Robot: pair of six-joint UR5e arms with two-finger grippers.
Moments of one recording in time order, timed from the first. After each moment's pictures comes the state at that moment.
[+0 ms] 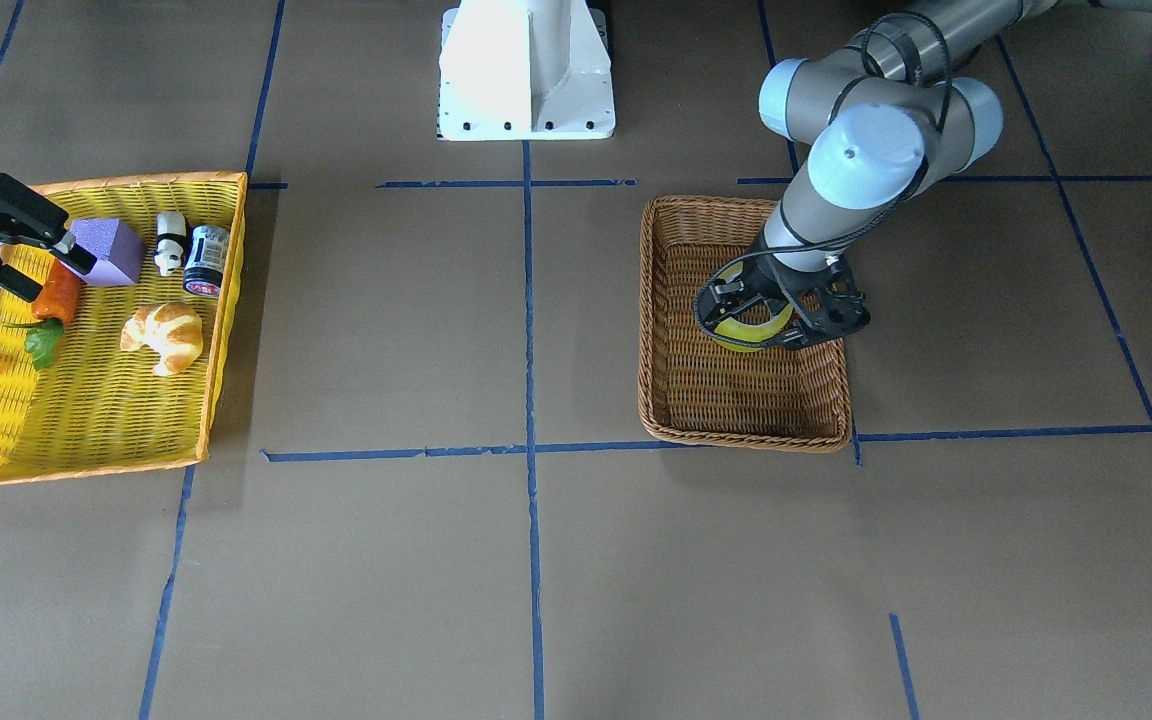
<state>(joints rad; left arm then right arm) -0.79 -2.02 -1.73 -1.70 -2.17 -1.27 1.10 -1.65 1.78 -0.54 2.37 1.15</state>
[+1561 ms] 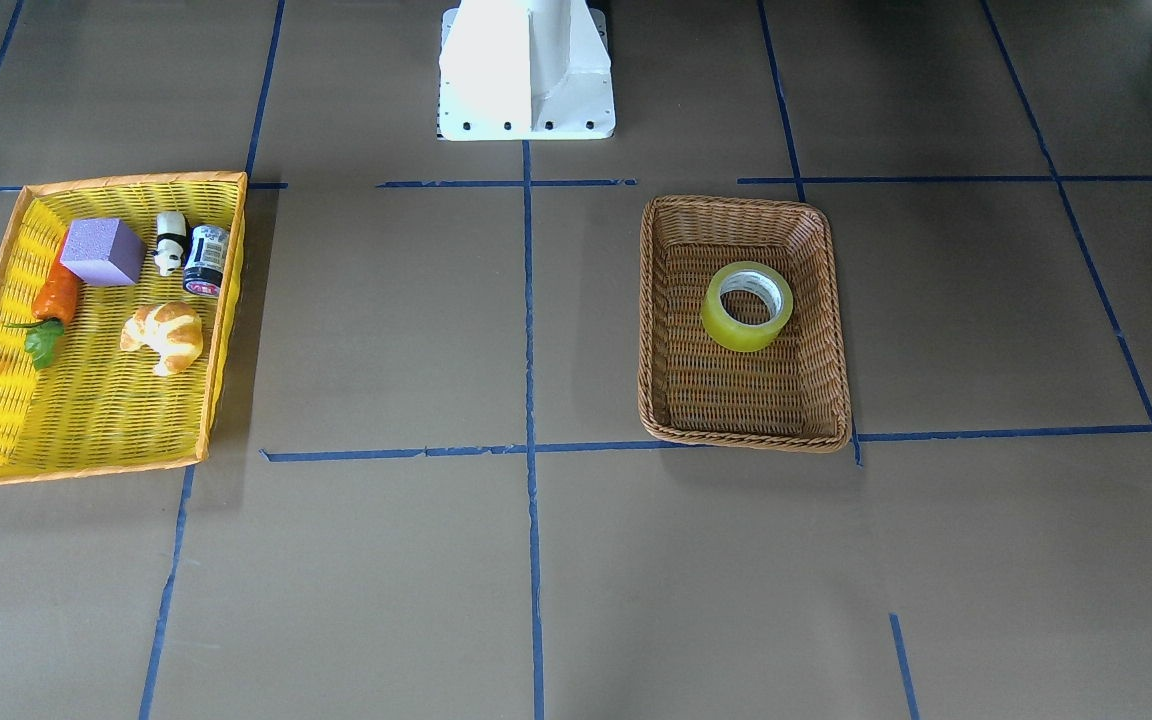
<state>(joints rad) -1.56 -1.51 -1.73 -1.55 -2.36 0.18 1.57 -1.82 1.77 -1.45 2.45 -0.17</state>
